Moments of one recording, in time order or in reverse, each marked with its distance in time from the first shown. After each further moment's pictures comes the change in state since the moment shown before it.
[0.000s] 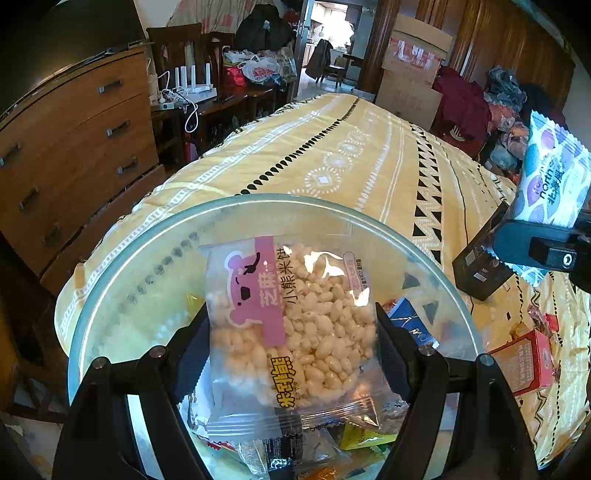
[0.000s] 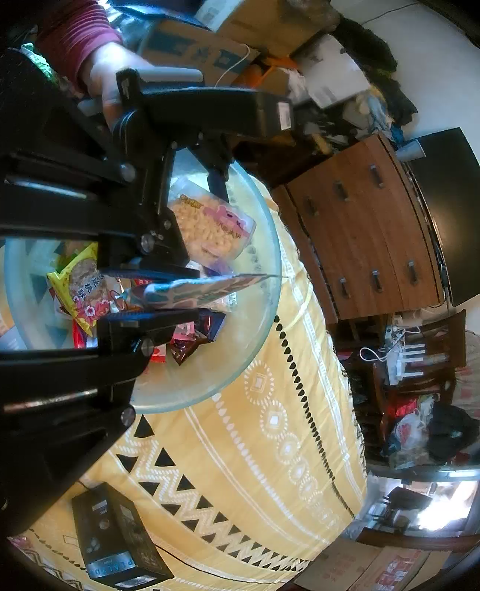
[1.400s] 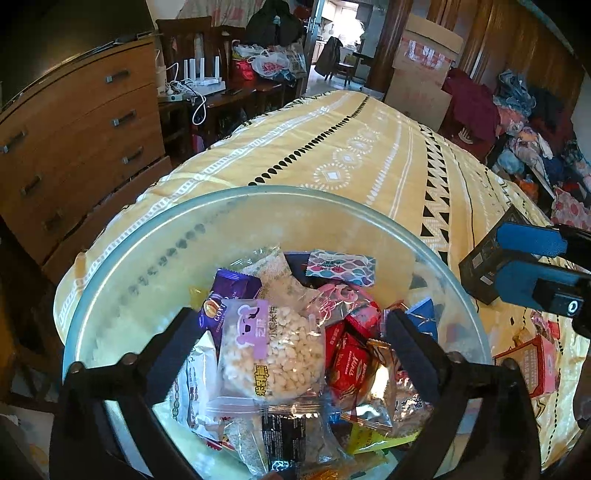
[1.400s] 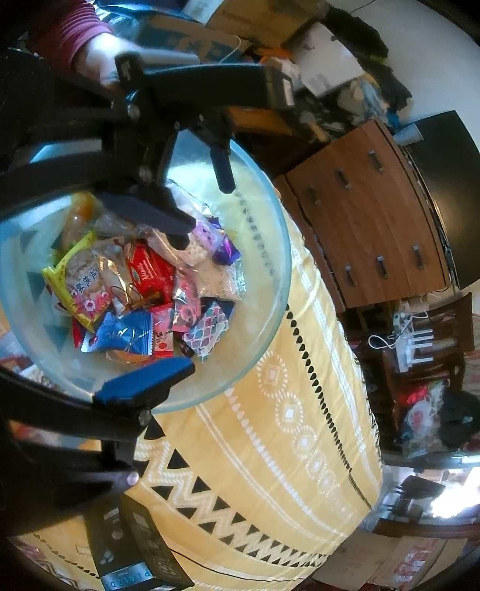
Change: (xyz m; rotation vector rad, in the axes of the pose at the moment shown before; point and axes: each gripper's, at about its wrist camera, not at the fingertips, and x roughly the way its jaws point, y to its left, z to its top) left arm 0.005 0.005 -0.004 -0.040 0.009 0.016; right arm 0.013 -0.013 -0.011 0.051 0.008 -0.015
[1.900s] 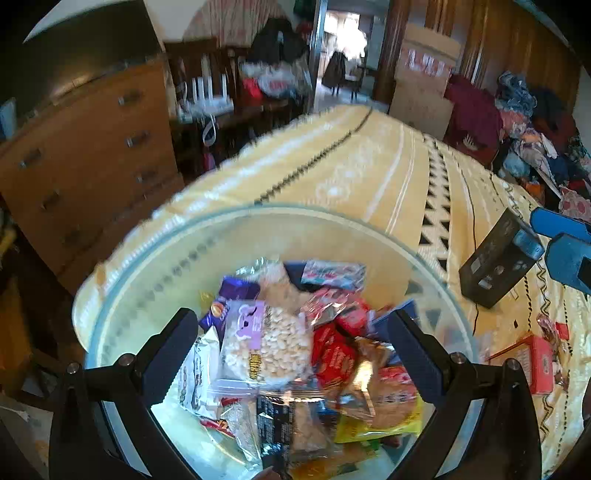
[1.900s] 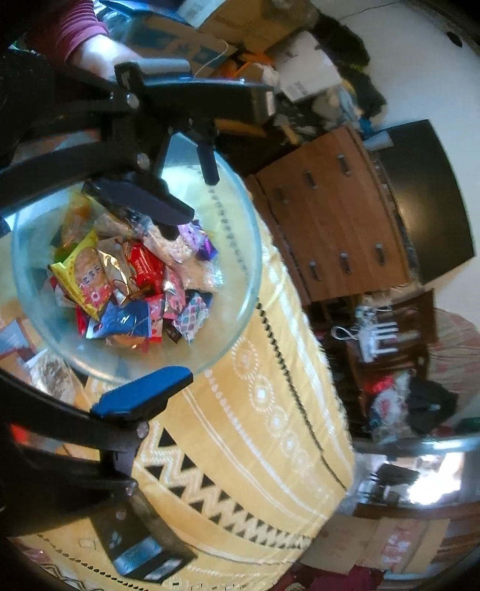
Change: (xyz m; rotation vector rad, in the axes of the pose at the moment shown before) left arm -0.042 -0.030 -0.009 0.030 -0.092 0.069; right arm -0.062 -0.003 -0.024 0.000 -0.173 -0.033
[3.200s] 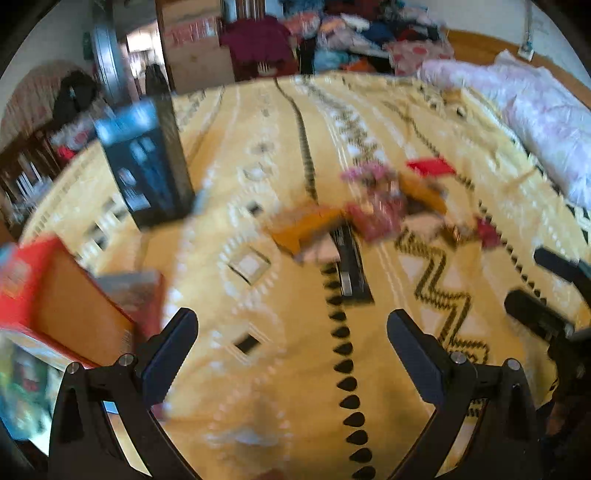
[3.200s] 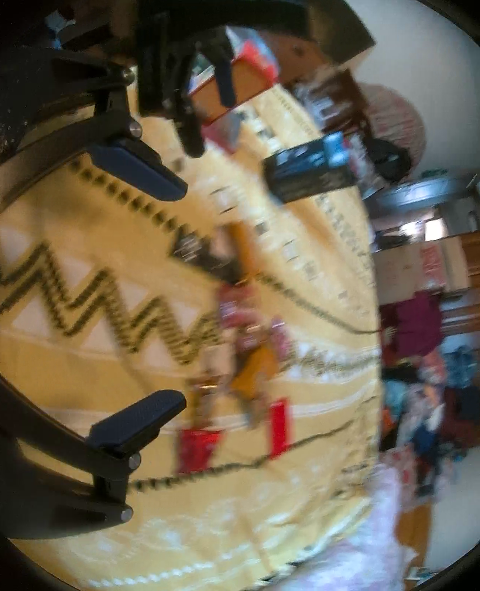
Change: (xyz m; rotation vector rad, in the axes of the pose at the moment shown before) left arm -0.001 -0.445 -0.222 0.550 0.120 -0.325; right arm -0.243 -0.199 -0.393 0.570 -0.128 -0.625
